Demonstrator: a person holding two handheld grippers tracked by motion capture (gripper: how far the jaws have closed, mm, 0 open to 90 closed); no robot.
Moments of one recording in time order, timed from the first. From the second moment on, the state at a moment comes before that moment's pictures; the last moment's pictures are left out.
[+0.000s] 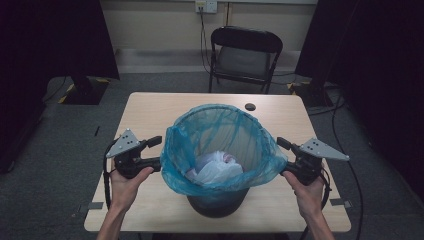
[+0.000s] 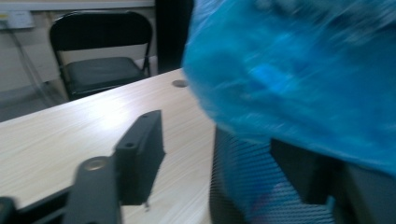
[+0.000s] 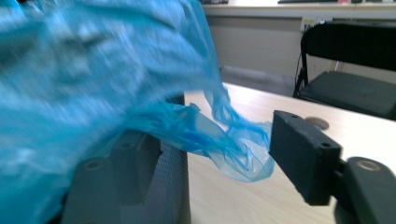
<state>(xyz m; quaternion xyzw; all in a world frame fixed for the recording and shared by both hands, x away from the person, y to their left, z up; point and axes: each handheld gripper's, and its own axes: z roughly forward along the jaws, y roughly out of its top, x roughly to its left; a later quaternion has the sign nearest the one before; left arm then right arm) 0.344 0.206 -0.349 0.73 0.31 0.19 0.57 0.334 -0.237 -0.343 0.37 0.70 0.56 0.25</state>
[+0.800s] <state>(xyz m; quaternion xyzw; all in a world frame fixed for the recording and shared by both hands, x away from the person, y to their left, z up) 0.332 0.211 -0.295 0.69 0.26 0.18 0.65 0.337 -0.234 -0.289 0.32 0.67 0.63 0.22</state>
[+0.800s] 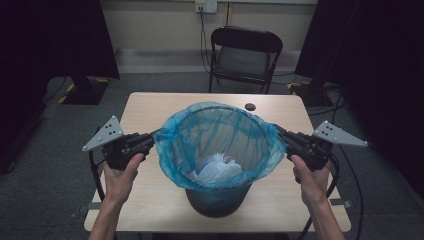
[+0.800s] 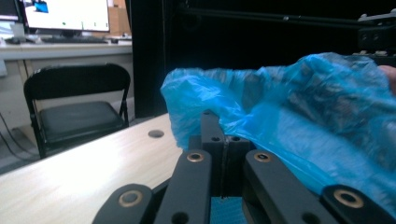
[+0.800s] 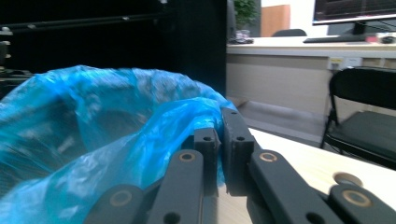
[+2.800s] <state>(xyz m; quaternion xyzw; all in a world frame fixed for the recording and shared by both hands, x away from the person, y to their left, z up) 0.345 0.099 -0.206 0.72 0.16 0.17 0.66 0.333 -0.129 -0.168 0.16 0.71 0.67 0.16</state>
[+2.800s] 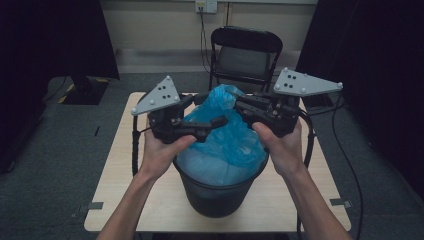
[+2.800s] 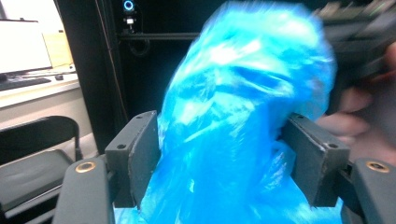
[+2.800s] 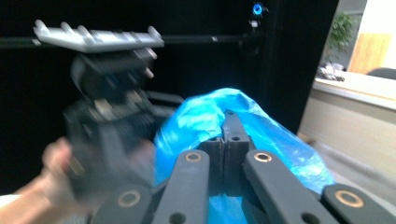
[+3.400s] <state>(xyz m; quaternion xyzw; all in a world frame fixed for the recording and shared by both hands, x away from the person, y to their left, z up) 0.342 0.113 -0.180 0.69 0.15 0.15 0.70 0.342 -0.145 -0.199 0.20 0.72 0.65 0.13</state>
